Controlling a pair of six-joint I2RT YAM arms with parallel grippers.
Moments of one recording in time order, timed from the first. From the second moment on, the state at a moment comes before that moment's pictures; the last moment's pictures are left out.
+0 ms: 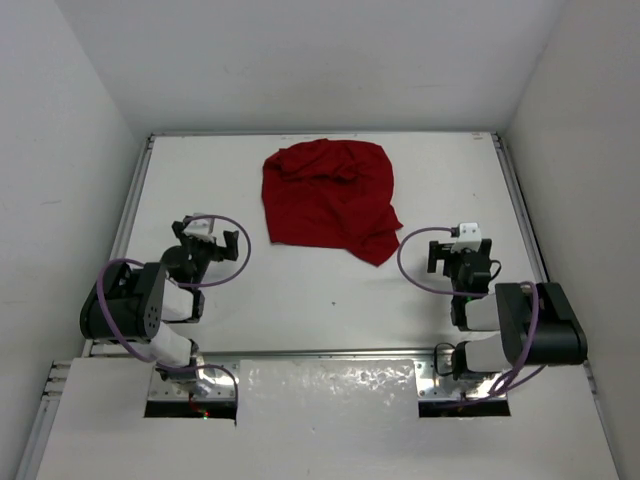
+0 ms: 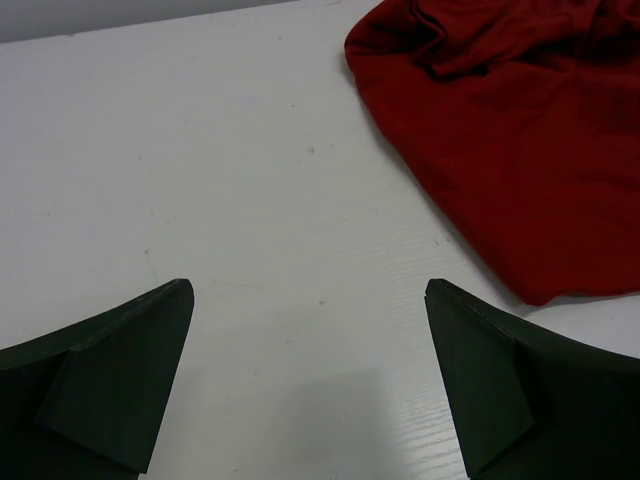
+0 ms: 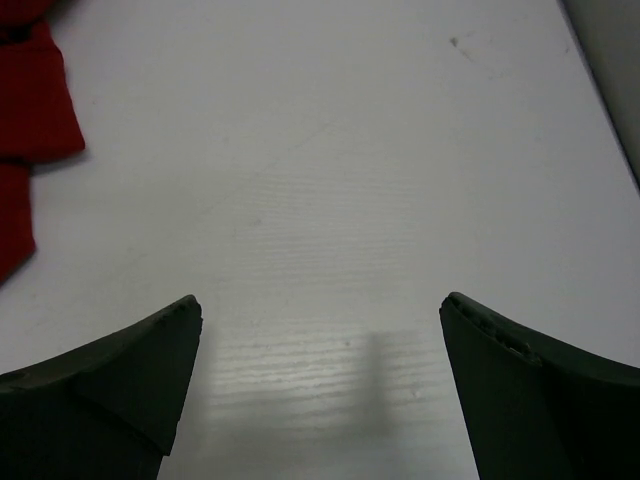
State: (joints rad) left arm 0.05 1.53 0.14 1.29 0.24 0.06; right arm -0.04 1.45 0.04 1.13 0.08 -0.14
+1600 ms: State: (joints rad) left arm -0.32 1.64 0.93 -0.33 0.36 1.02; right arm 0.48 1.76 0.86 -0.05 -0.10 -0.18
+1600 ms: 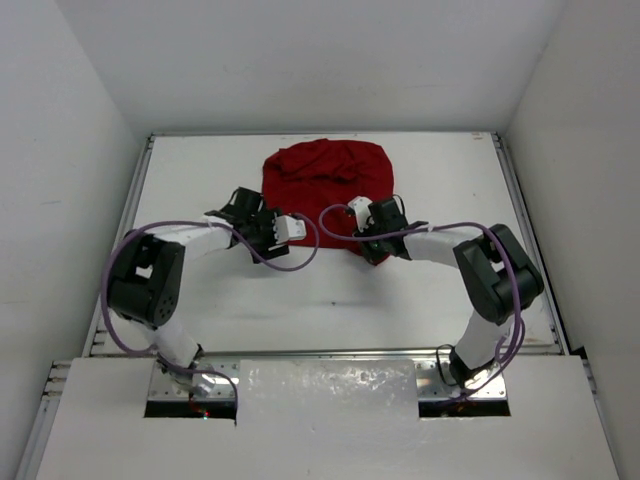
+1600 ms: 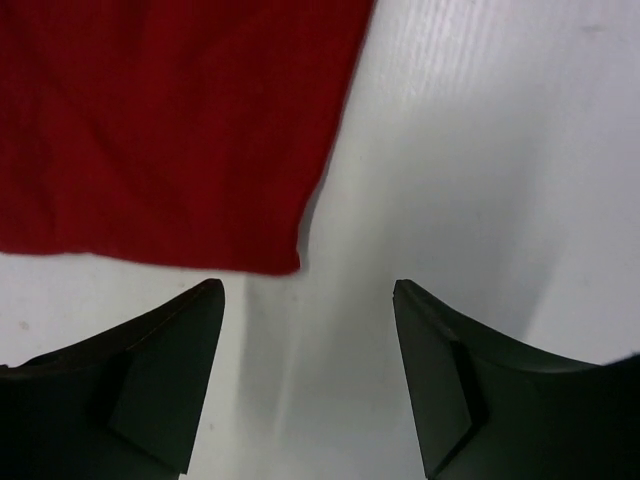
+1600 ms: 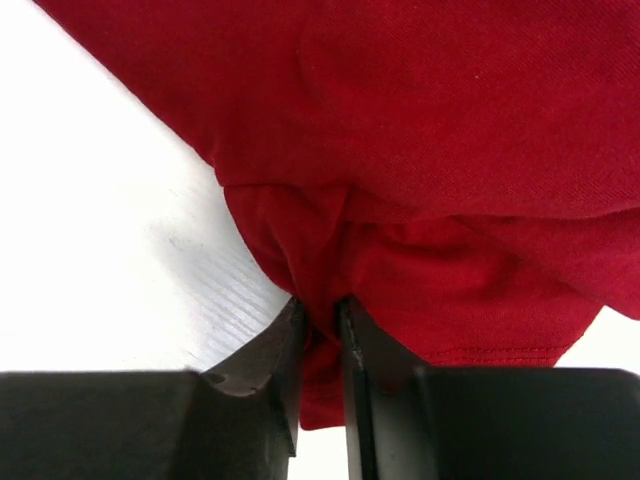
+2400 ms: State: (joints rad) left arm -0.35 1.62 1.21 -0.28 0.12 0.72; right arm 0.47 1.41 0.90 -0.22 0.02 -0.23
